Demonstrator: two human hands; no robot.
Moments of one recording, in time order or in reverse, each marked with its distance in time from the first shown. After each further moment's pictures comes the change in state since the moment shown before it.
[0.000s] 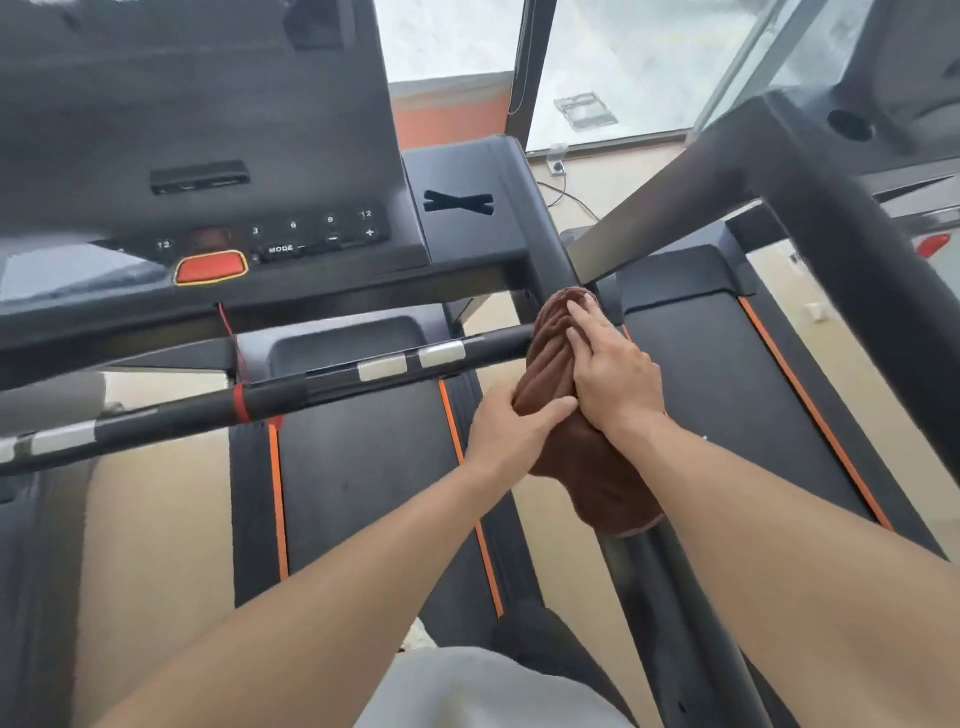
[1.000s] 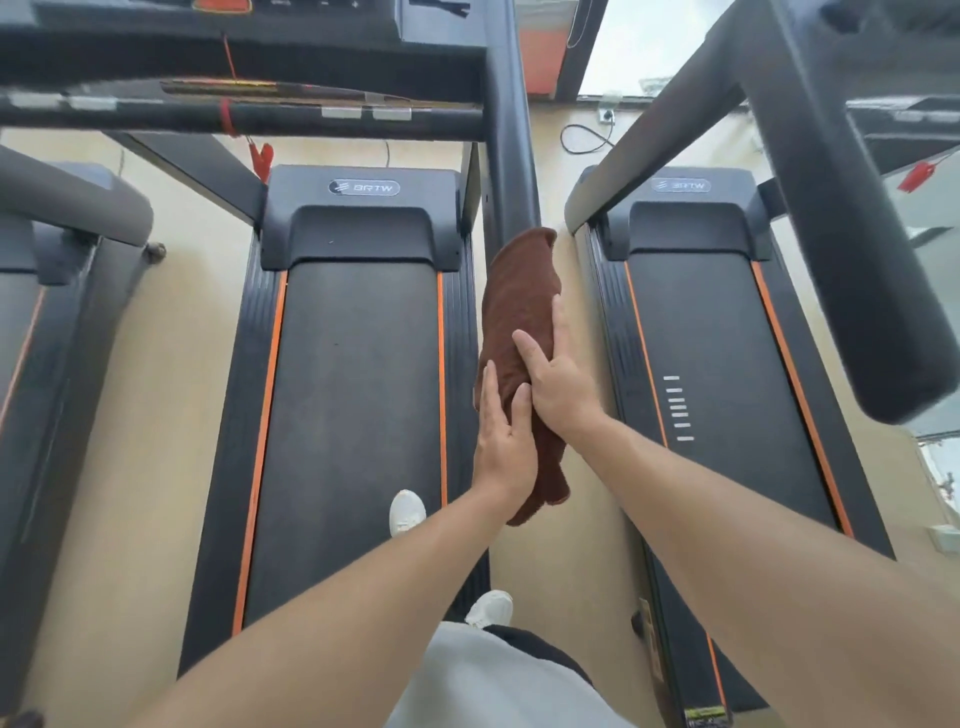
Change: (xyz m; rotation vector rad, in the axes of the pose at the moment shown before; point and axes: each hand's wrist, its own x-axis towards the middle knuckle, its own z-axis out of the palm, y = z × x) left_hand -0.266 -0.147 0.245 -0.154 0.314 -0.045; right_hand -0.283 0.162 -0.025 0.604 -0.354 -0.010
